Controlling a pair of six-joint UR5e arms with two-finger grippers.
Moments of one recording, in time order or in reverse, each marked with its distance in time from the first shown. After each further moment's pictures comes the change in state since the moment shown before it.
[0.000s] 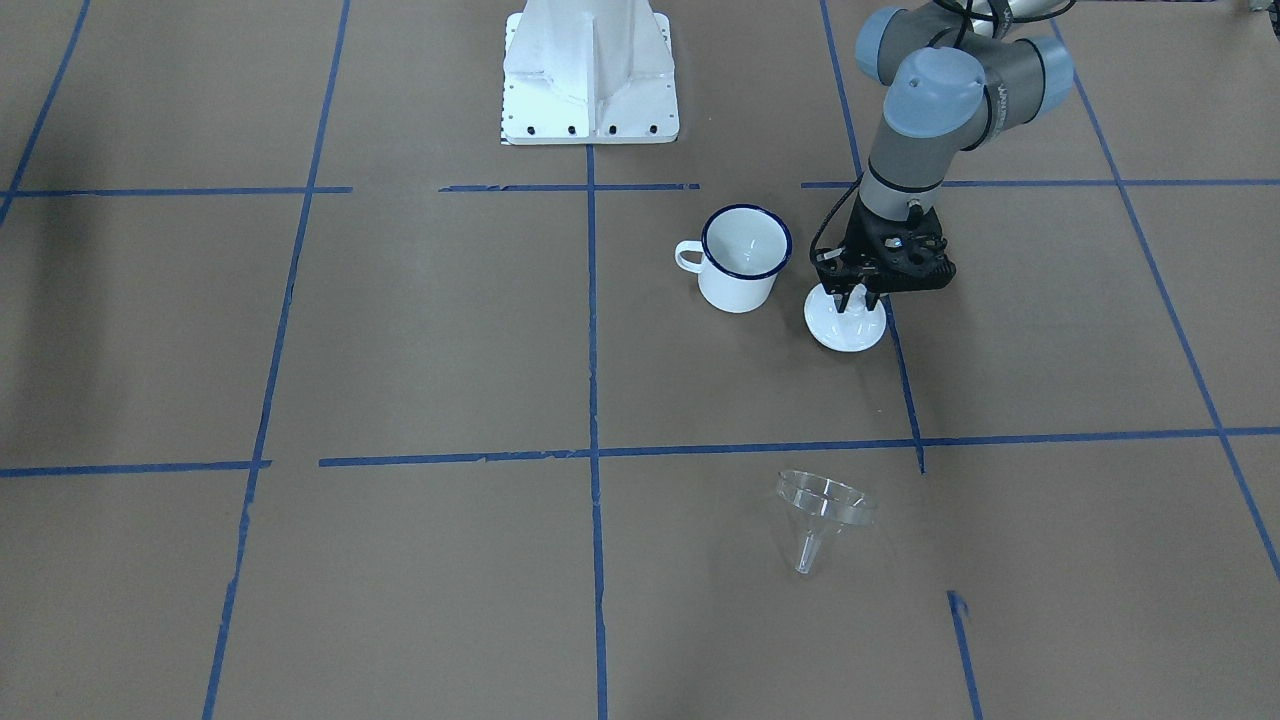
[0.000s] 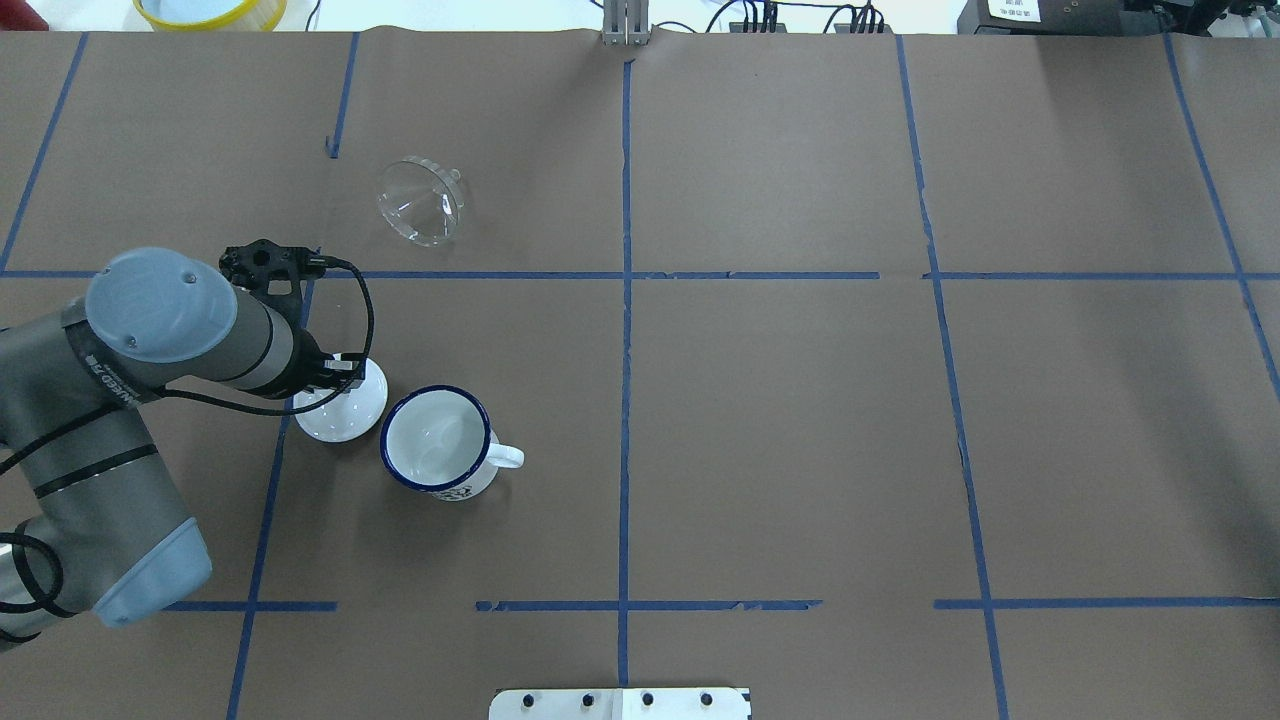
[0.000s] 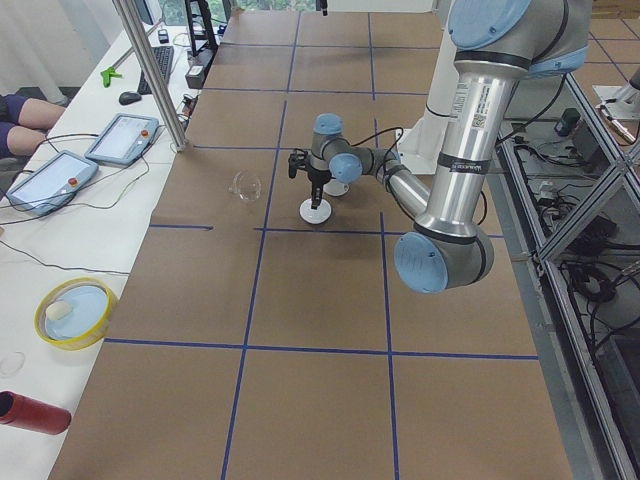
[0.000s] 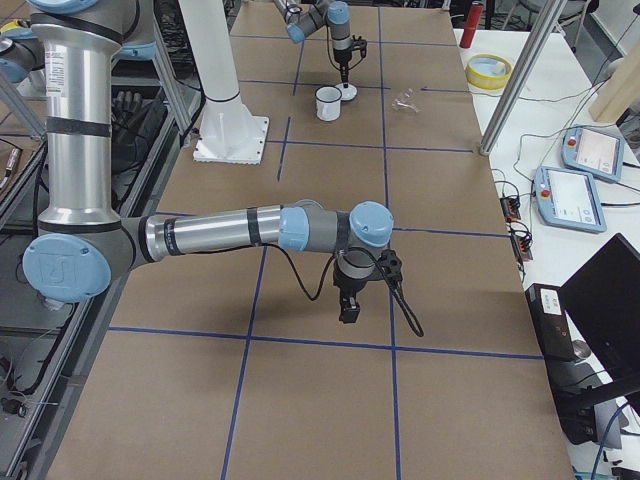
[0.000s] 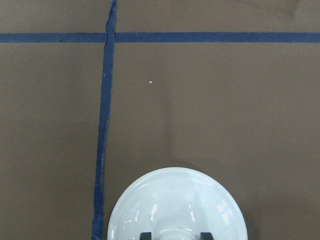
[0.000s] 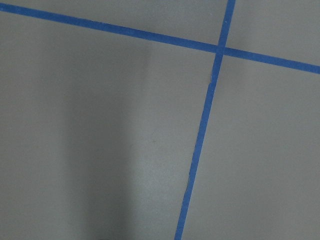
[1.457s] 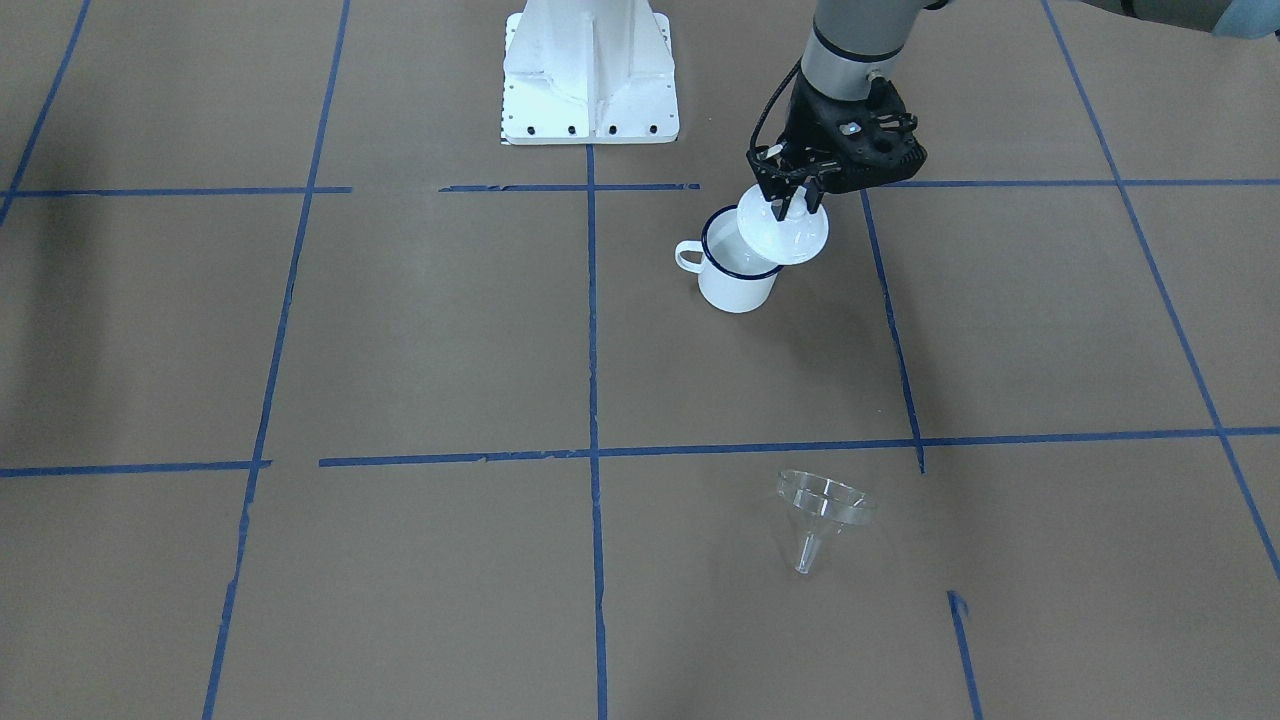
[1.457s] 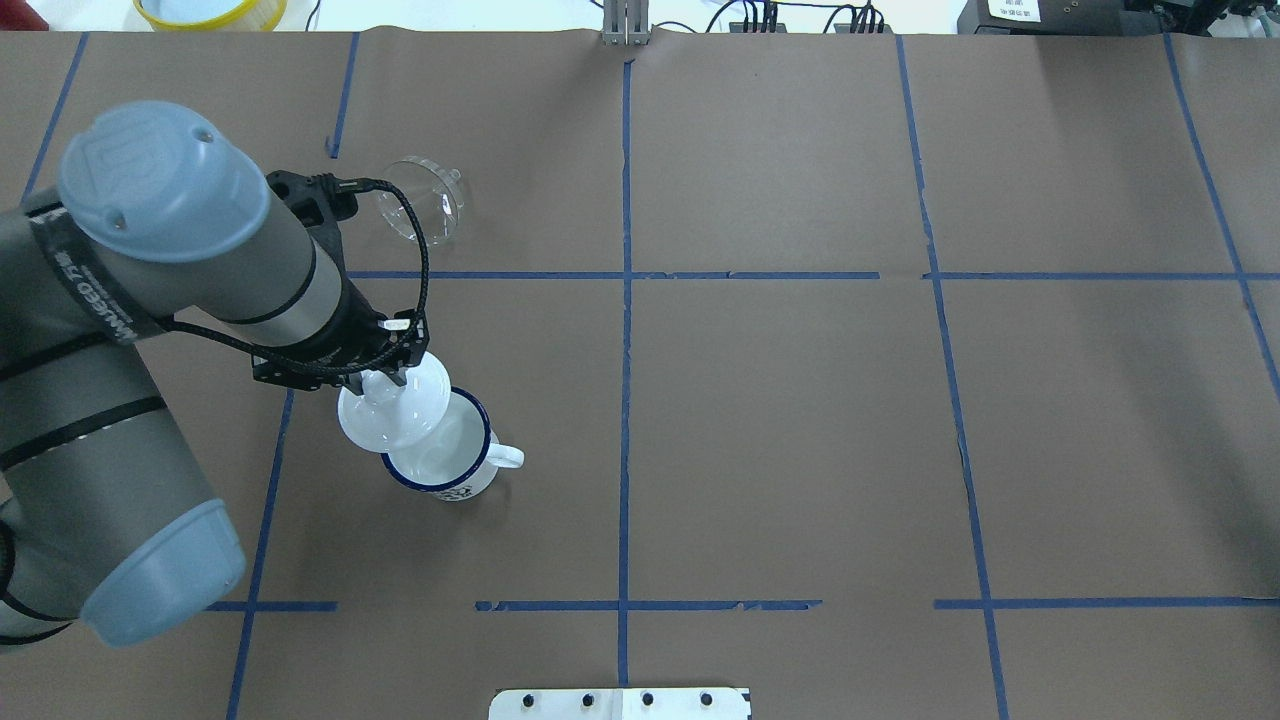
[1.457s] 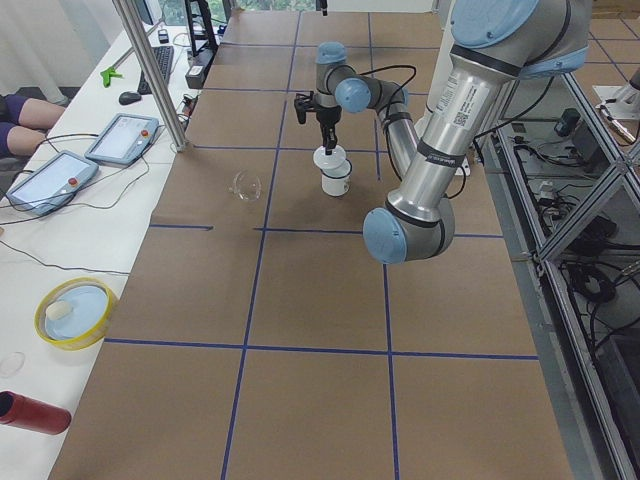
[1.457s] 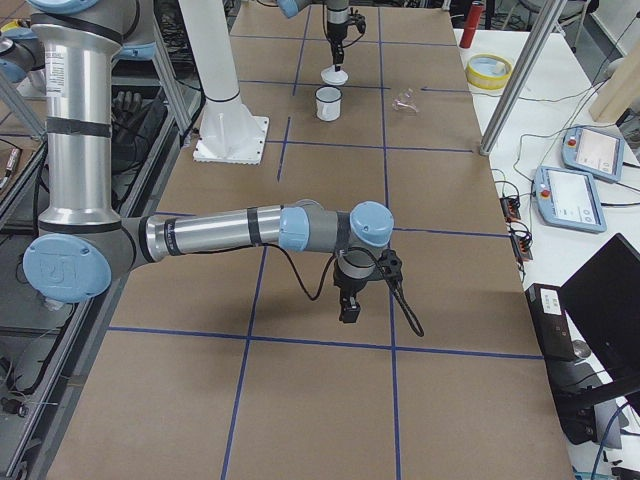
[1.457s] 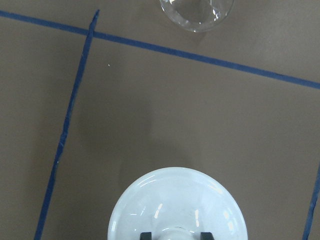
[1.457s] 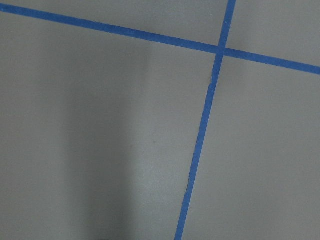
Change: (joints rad) left arm 0.006 -0.263 -0.194 0.492 -0.133 -0.210; right arm 0.000 0.001 0.000 0.000 0.000 0.000
